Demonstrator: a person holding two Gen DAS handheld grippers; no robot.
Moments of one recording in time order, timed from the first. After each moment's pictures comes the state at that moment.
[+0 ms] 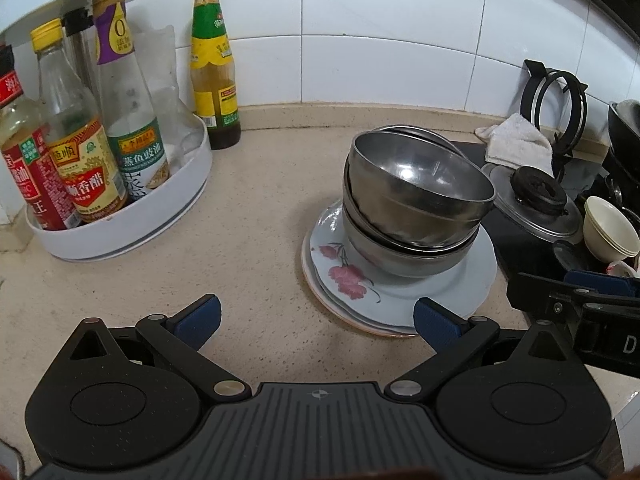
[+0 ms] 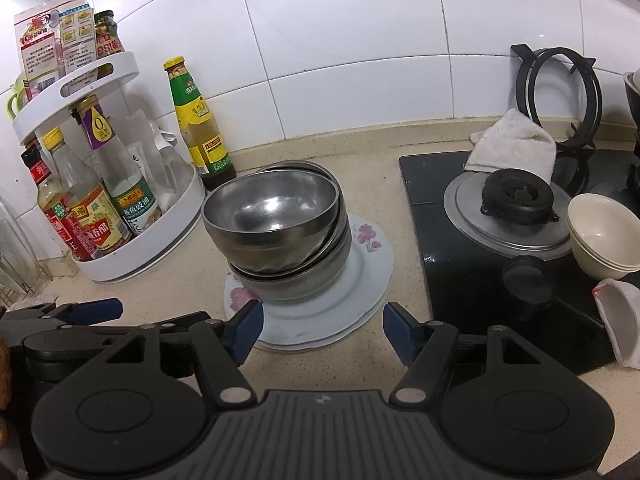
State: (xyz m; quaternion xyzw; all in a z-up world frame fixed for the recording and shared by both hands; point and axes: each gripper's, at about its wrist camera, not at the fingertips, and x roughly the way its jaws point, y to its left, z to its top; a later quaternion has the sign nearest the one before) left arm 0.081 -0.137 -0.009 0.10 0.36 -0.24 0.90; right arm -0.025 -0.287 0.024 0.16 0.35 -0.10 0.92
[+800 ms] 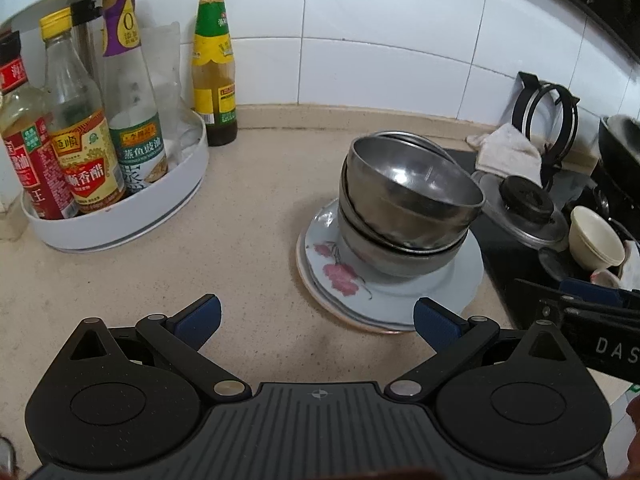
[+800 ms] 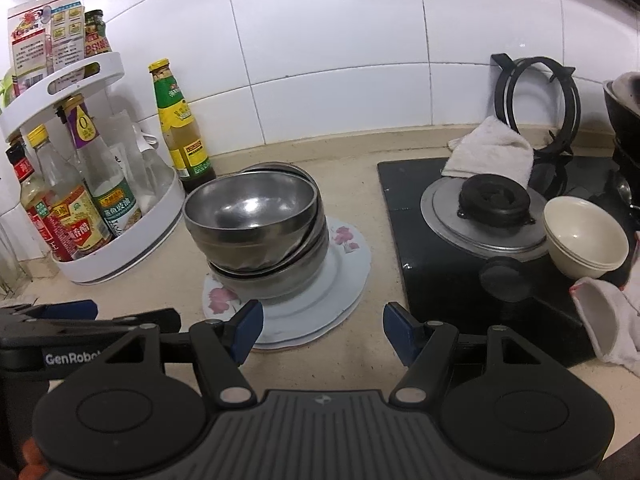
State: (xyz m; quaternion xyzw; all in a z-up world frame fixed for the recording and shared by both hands) left arm 0.076 -0.127 -0.004 0.08 0.36 -0.25 0.89; right arm -0.033 -0.287 0.021 0.15 0.34 -0.14 0.92
